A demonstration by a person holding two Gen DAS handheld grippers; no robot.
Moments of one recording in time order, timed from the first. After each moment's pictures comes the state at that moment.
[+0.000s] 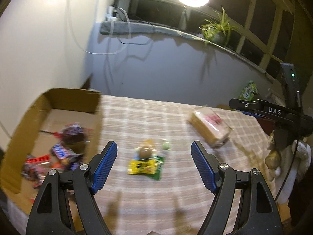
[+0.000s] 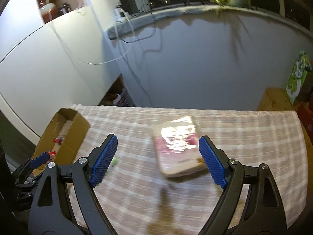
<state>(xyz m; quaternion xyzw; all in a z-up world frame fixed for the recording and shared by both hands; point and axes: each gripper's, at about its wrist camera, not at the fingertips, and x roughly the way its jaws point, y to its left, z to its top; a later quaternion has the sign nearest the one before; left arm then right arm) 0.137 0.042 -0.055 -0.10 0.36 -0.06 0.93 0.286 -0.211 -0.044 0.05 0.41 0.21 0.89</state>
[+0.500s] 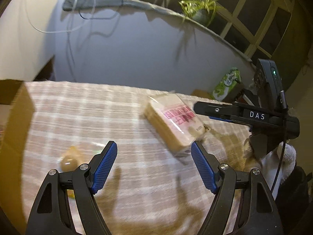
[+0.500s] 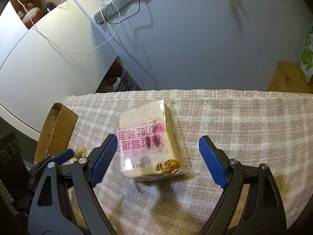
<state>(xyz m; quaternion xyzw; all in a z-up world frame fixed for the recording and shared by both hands) 0.206 -0.035 -0.089 -0.13 0.42 -0.15 0.89 0.349 -0.255 -0.104 0.09 0.49 0.26 0.83</state>
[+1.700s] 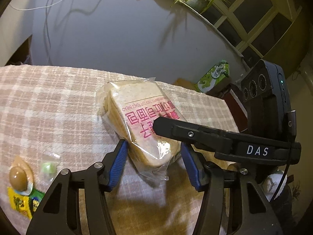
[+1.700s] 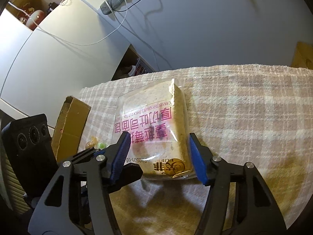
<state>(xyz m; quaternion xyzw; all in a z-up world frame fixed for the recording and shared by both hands) 0.246 -0.060 -0.105 -0.18 0.46 -0.21 0.84 0.345 -0.240 -0.132 0.13 0.52 0.31 0.78</state>
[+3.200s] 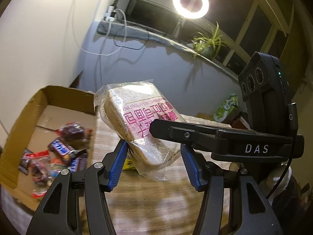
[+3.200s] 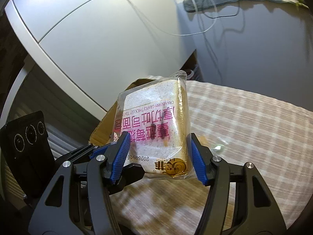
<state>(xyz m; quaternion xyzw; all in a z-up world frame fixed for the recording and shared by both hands) 0.112 0.080 -0.019 -0.17 0.34 -0.10 0.92 0.231 -0.065 -0.028 0.04 0.45 0.43 0.78</state>
